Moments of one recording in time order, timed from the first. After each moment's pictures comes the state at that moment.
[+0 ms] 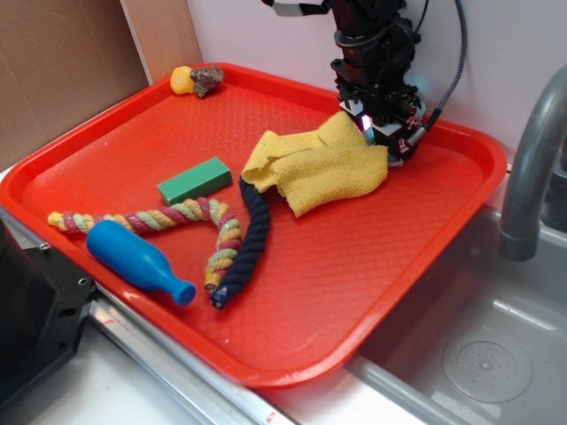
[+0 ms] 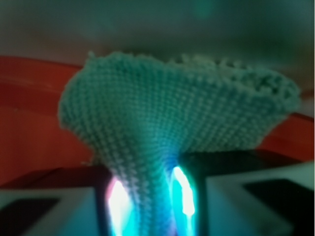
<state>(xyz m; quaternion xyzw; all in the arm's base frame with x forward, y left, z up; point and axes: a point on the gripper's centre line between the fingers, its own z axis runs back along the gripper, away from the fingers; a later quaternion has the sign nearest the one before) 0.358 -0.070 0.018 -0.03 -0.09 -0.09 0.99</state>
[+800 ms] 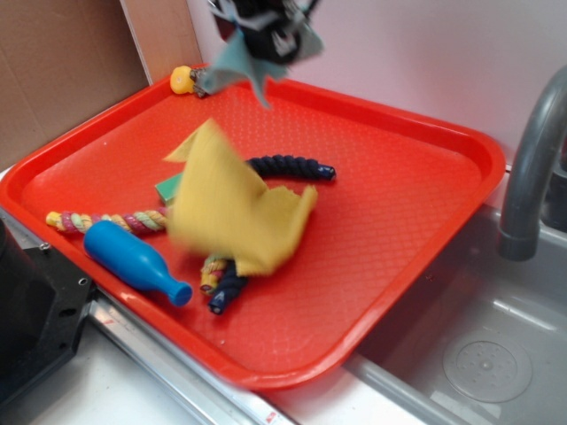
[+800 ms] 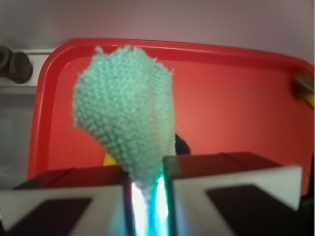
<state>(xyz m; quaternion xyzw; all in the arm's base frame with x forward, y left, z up) 0.239 -0.057 0.179 -0.02 -0.08 0.01 1.00</state>
